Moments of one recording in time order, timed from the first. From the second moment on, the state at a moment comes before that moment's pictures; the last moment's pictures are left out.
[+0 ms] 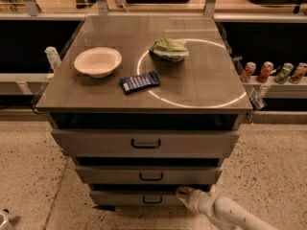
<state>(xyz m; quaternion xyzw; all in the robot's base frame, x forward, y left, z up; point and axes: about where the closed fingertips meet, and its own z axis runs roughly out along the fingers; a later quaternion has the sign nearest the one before) 0.532 -0.140 0.211 -0.42 0.78 0.14 0.44</state>
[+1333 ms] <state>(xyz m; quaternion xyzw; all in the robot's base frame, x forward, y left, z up) 0.529 -0.148 0.233 -0.41 0.78 0.15 0.44</state>
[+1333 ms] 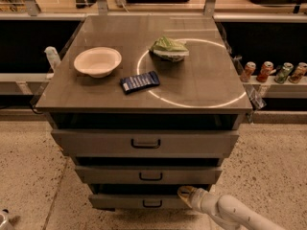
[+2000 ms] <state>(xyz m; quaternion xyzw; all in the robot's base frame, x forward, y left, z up) 0.551 -0.136 0.211 -0.41 0.79 0.12 0.45</state>
